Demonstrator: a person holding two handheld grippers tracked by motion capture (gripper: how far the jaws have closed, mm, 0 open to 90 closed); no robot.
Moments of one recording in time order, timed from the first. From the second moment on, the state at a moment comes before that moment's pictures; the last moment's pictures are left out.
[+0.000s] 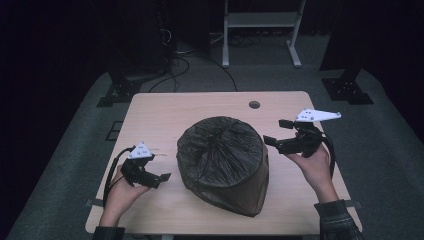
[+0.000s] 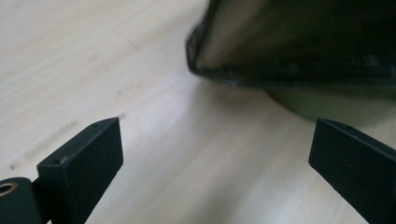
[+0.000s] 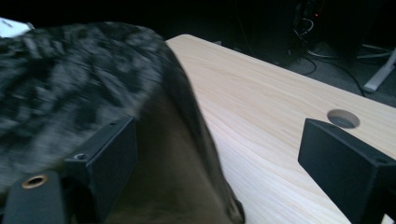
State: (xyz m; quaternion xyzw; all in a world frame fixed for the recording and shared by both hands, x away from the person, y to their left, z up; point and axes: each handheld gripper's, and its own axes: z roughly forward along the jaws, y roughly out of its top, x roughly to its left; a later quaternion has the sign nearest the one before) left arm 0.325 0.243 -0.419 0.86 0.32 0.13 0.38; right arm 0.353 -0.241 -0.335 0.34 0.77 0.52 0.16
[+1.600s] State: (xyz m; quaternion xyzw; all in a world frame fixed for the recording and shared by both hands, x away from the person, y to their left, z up) left arm 0.311 0.230 -0.484 0.88 0.26 0.12 0.37; right arm 0.369 -0.034 -0.302 0.17 0.90 0.39 0.08
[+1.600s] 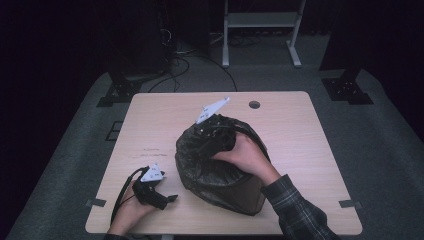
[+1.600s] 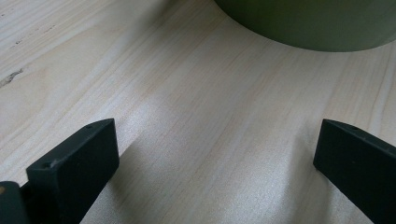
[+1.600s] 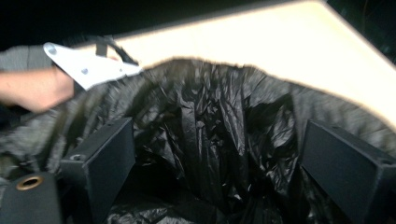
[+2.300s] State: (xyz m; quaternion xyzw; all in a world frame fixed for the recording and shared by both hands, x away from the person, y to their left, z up) left arm 0.310 0.228 -0.484 0.89 0.26 0.11 0.37; right arm 0.374 -0.022 -0.317 0.19 0.93 0.30 0.07
